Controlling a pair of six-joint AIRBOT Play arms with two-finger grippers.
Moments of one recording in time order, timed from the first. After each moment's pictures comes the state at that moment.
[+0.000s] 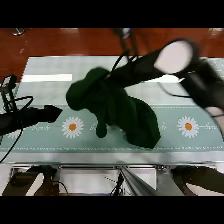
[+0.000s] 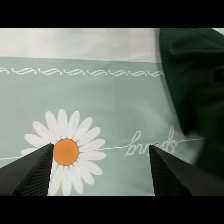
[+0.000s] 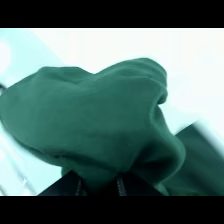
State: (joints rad) left arm 0.00 -0.54 0.62 1.15 -1.05 -1.51; right arm 0.64 -1.37 1.53 -1.13 1.07 1.47
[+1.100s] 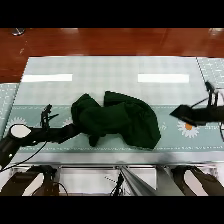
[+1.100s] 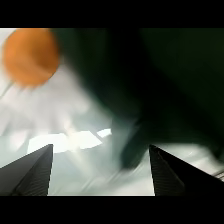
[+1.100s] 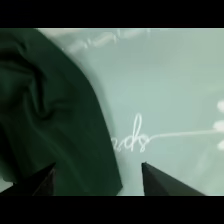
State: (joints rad) left arm 0.00 -0.82 0.27 0.70 -0.93 -1.33; right arm -0.31 -0.86 0.63 -1.06 1.20 1.44
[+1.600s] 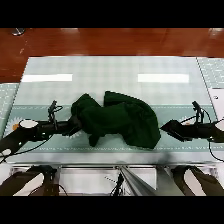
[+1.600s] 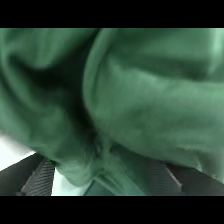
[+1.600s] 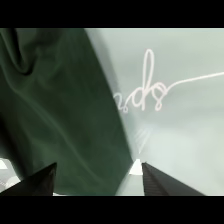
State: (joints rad) left arm -0.03 -1.10 0.30 0.38 -0.82 -1.06; right arm -0.33 -0.81 0.39 -0.94 1.17 1.38
